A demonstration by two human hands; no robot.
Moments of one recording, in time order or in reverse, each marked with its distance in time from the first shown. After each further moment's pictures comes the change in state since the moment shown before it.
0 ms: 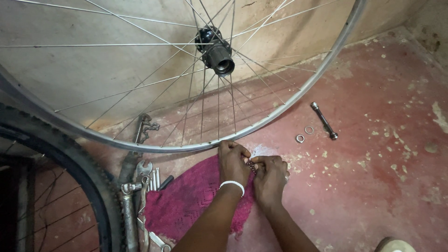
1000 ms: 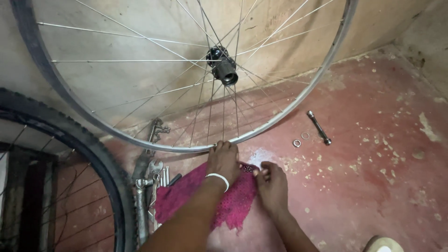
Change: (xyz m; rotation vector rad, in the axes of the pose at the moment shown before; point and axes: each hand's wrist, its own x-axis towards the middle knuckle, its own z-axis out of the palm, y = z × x) left_hand 0.017 0.017 -0.058 0.801 -0.469 0.192; right_hand -0.022 -0.015 -0.045 0.234 -0.145 0.103
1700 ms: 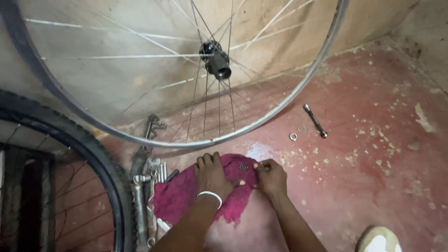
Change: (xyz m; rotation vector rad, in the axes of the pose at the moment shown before) left_hand -0.067 0.022 -0.038 -0.103 -0.172 -0.352; right_hand 0.027 0.027 0.009 -0.149 -0.086 0.338
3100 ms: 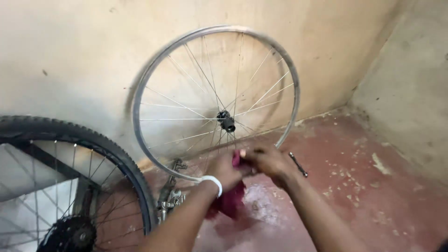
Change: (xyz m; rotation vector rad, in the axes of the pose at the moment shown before) left_hand -0.114 0.062 -0.206 -0.543 0.100 0.340; right_hand -0.136 -0.206 -0.159 0.386 -0.356 -0.386
